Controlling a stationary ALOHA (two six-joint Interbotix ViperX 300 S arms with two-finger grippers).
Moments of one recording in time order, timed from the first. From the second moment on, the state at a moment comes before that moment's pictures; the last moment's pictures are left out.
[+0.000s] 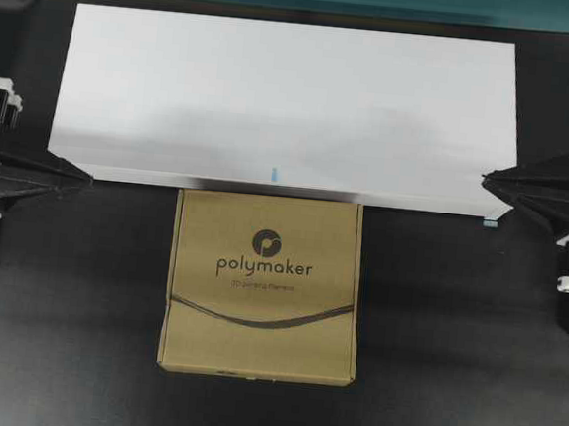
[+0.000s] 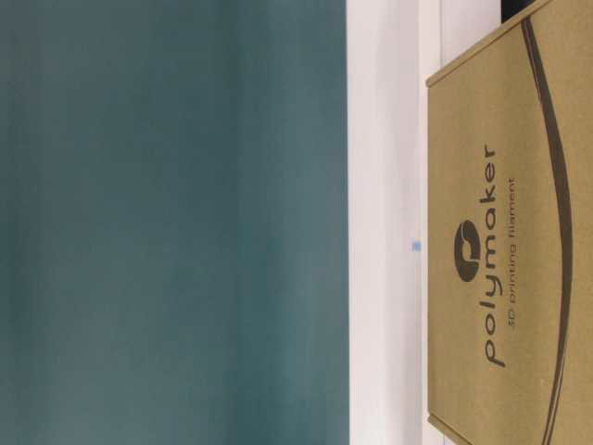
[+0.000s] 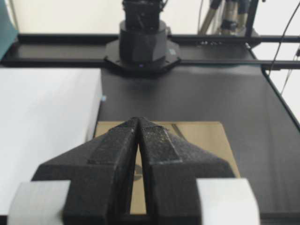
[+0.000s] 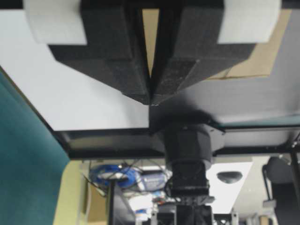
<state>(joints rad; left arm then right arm) 0.00 -0.97 1.17 0.00 -0.29 0.00 -0.02 -0.97 1.17 0.00 -0.29 0.01</state>
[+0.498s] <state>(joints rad) -0.12 -0.83 1.02 0.04 0.28 -0.09 0.12 -0.88 1.11 0.03 0.18 0.14</state>
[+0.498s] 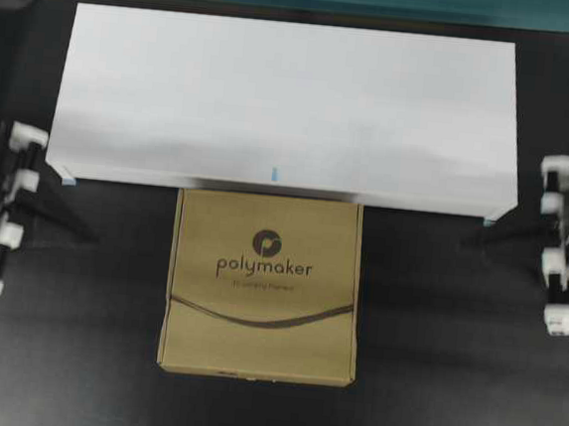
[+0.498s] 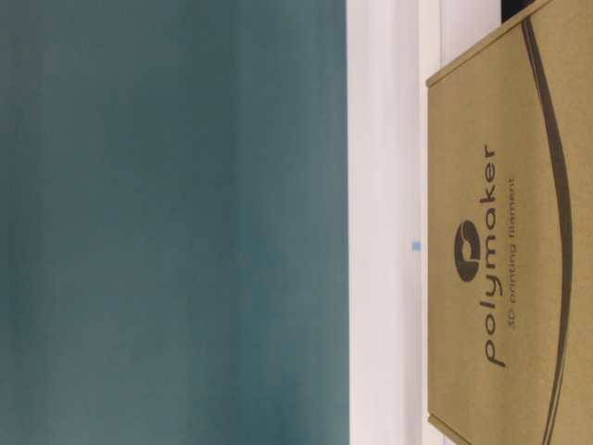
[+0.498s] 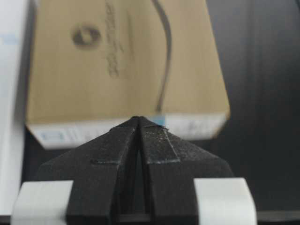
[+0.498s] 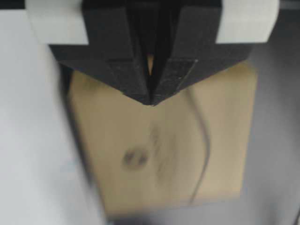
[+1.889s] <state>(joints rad) -0.13 -0.10 0.87 0.04 0.28 -0.15 0.16 -0.03 0.83 -0.01 0.22 0.23</state>
